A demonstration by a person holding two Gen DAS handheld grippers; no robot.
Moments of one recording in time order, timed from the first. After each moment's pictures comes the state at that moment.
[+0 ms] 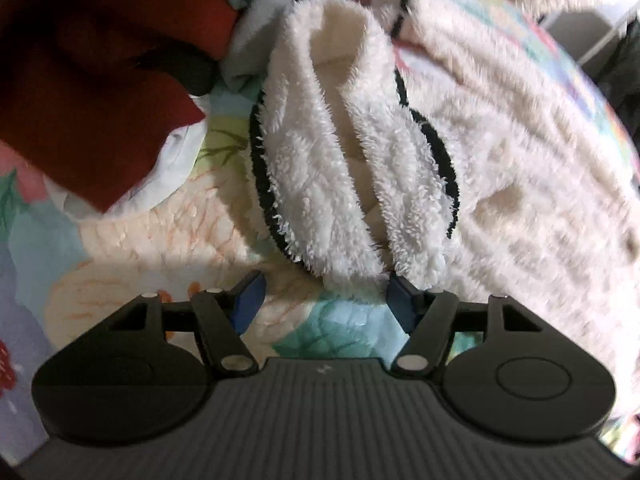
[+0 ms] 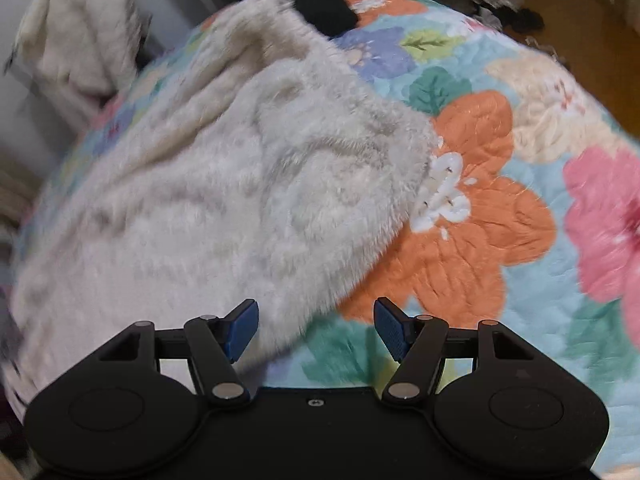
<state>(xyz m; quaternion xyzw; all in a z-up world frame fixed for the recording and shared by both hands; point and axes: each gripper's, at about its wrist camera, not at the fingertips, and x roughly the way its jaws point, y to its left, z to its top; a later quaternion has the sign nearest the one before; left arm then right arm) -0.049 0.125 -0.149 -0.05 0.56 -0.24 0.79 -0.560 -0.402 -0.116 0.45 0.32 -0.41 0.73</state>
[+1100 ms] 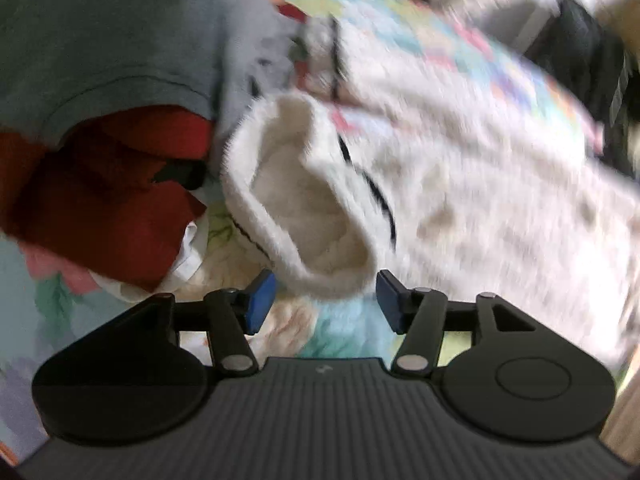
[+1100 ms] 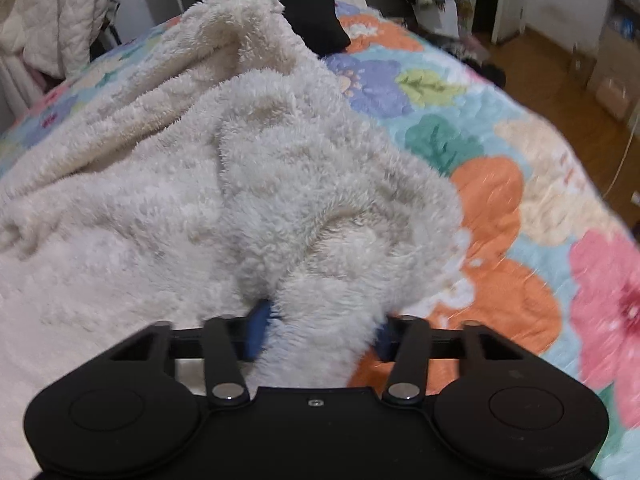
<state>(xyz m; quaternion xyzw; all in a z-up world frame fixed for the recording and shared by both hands) -0.058 0.141 -0.078 0.07 0.50 -0.32 0.80 -0.500 -0.425 -0.136 0.31 0.37 -0.49 0.73</state>
